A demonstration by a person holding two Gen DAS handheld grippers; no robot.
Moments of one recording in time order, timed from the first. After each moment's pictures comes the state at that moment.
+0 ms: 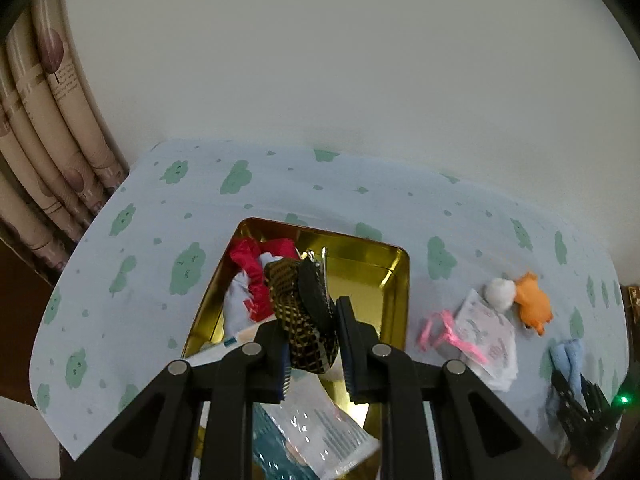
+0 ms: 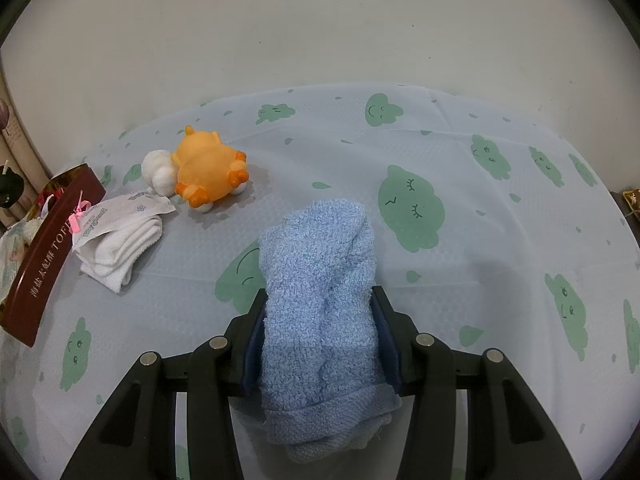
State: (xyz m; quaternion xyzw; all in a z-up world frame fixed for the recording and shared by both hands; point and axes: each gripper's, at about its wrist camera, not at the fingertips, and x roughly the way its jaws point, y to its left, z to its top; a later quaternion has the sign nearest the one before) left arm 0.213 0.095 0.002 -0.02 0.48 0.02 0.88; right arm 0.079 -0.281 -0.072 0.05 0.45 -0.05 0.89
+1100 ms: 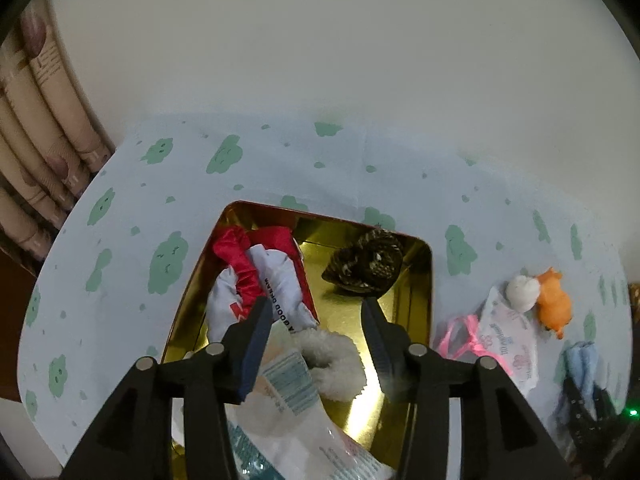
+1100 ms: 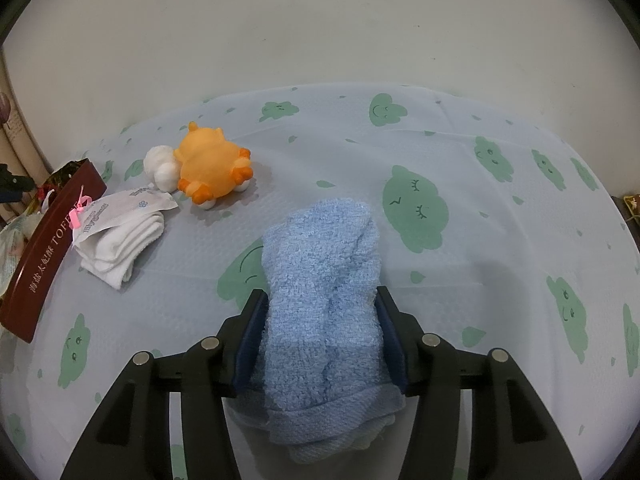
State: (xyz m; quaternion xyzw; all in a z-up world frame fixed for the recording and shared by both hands) left arm 0.239 0.100 -0.028 -0.03 0.51 0.01 0.86; right arm 0.079 -0.279 -0.072 0.05 0.45 -0.04 0.89
